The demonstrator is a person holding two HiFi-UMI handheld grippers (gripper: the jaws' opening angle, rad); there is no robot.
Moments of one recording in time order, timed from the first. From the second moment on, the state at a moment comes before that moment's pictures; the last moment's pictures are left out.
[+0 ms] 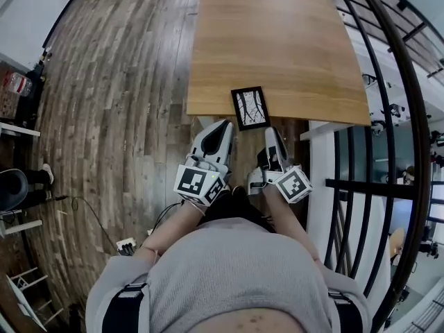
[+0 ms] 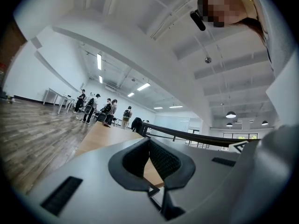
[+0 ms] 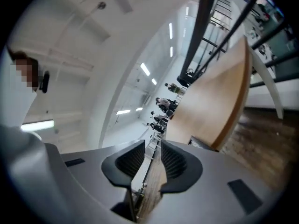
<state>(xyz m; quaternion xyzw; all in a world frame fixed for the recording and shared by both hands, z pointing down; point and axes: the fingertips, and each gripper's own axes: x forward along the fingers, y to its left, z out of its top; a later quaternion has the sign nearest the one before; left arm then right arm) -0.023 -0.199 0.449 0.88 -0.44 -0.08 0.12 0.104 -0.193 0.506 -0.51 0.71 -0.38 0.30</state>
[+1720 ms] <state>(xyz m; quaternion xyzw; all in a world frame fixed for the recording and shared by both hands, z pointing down) -0.073 -0.202 0.481 0.85 -0.50 -0.03 0.15 0.087 -0.258 0.655 -0.48 0.53 -0.58 0.39</state>
